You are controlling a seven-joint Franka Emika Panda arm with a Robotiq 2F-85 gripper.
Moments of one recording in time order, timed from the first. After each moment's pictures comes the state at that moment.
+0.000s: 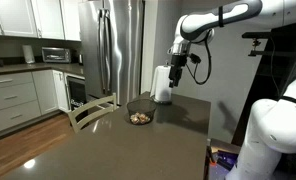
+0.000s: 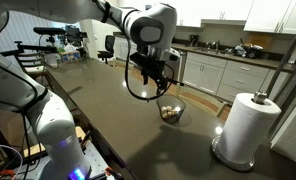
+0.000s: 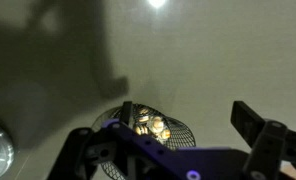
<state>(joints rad) -0.05 -0.46 -0.29 -2.31 0.05 1.83 -0.27</state>
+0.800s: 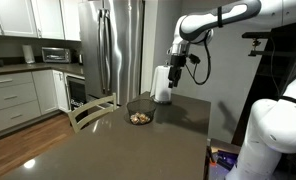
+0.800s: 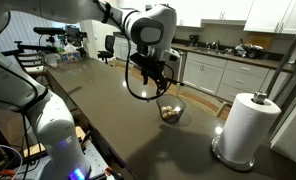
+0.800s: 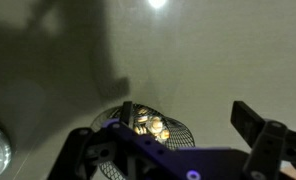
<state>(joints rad) -0.05 -0.45 -0.28 -2.31 0.05 1.84 -0.27</state>
